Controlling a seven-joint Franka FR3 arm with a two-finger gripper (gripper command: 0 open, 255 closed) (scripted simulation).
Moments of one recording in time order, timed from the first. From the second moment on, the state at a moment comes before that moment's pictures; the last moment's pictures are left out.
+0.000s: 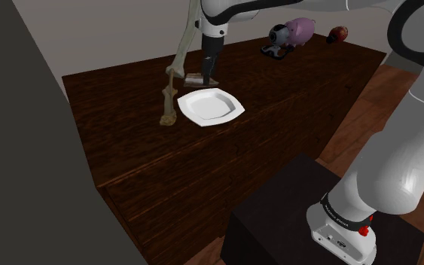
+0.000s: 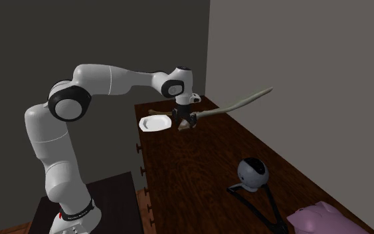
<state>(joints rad) 0.22 0.09 -0.06 -1.75 0.06 1.86 -0.50</state>
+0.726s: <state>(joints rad) 0.22 0.09 -0.06 -1.75 0.06 1.86 -0.50</state>
